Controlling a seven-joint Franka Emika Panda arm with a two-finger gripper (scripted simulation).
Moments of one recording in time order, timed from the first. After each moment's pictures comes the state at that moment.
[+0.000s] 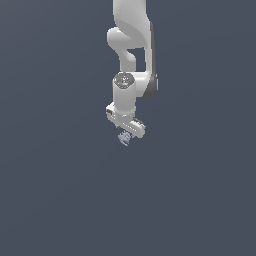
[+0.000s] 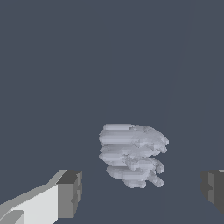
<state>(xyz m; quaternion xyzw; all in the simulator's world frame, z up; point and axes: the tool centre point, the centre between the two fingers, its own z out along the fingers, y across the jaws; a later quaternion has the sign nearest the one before) -0.091 -0.013 0.085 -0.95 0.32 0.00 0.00</state>
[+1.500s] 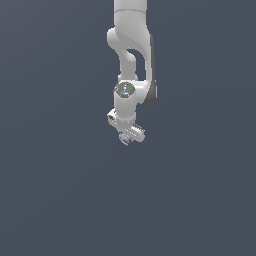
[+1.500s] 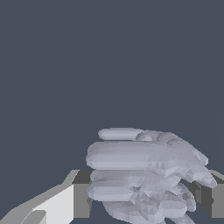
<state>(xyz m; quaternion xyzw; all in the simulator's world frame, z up) -0.091 -0.010 0.048 -0.95 0.32 0.00 0.00</state>
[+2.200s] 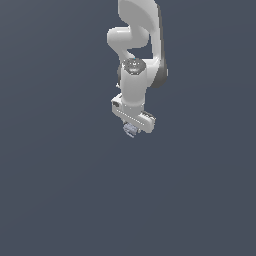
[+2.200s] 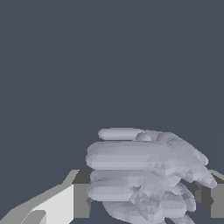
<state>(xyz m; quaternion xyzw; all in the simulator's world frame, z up) -0.079 0.019 0.138 -0.95 0.32 0.00 0.00</state>
